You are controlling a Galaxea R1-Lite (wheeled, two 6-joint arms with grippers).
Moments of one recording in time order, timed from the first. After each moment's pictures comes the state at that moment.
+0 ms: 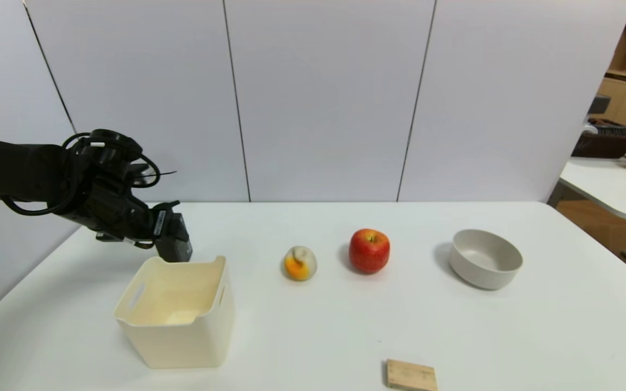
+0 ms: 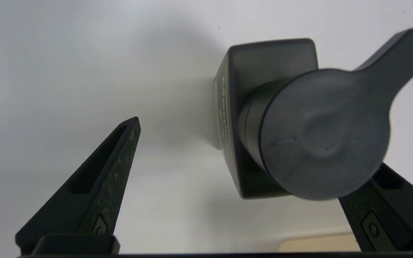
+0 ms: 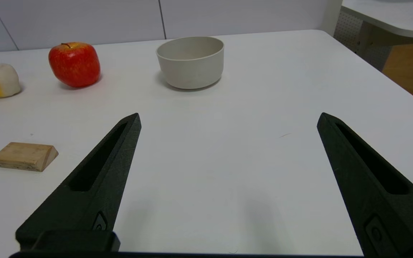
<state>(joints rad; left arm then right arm) -0.04 1.89 -1.29 0.30 -0.04 -0.04 0.00 0.00 0.00 0.00 -0.03 0.05</state>
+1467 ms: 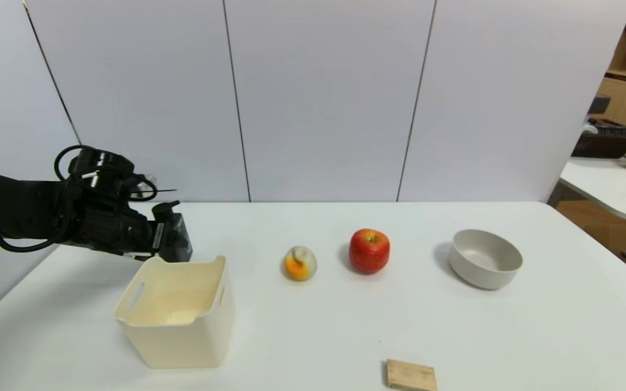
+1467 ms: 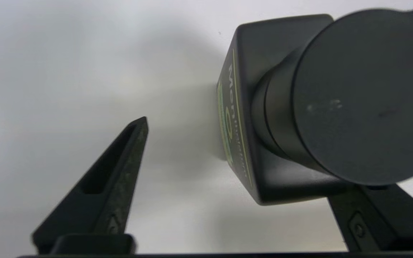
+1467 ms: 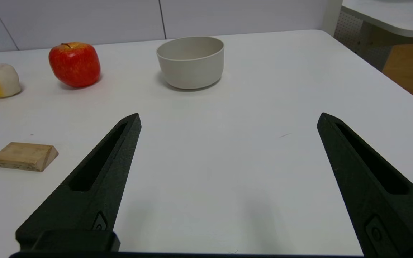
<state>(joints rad) -0.02 1.86 -1.08 0.04 -0.07 -0.01 0.00 0.00 0.00 0.00 -0.03 0.05</state>
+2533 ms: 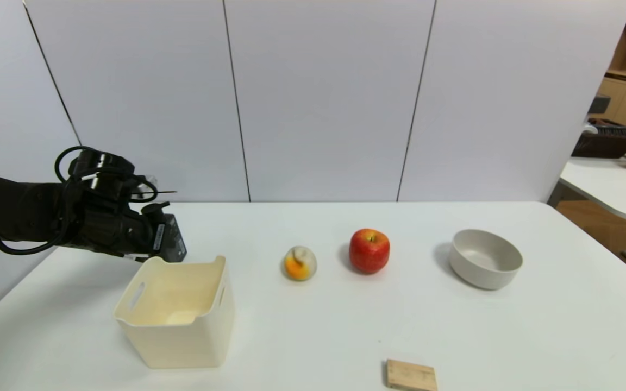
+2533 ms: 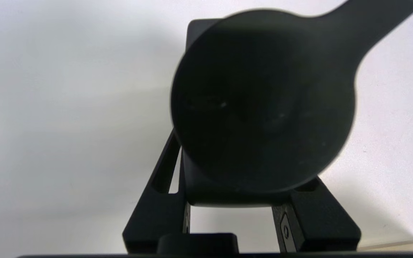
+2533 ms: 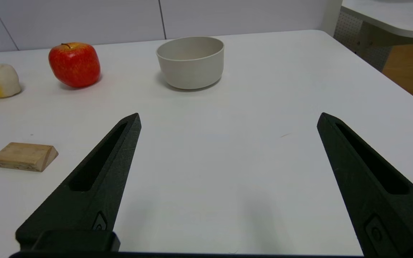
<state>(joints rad) -0.03 1.84 -1.07 0.04 -0.07 -0.01 0.00 0.00 0.00 0.00 -0.03 0.05</state>
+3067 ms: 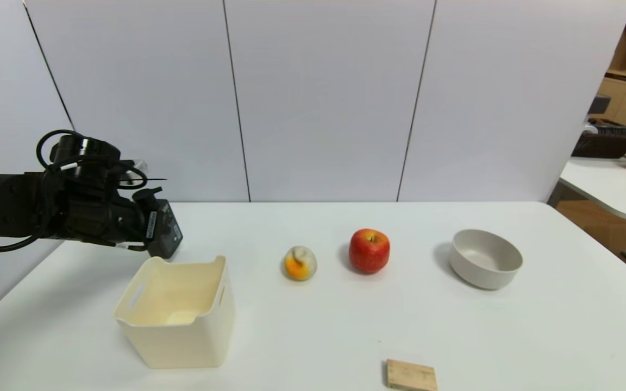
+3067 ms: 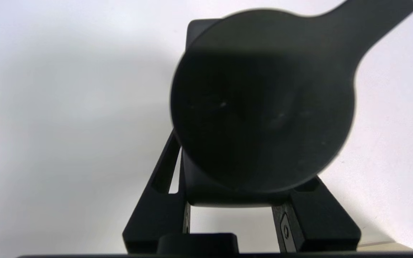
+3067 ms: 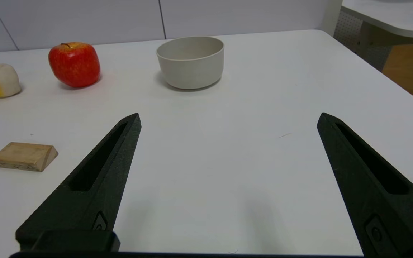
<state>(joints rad) -0.02 1.78 -1.07 0.00 -0.07 -0.01 0.00 0.00 0.00 0.00 -0.03 0.05</state>
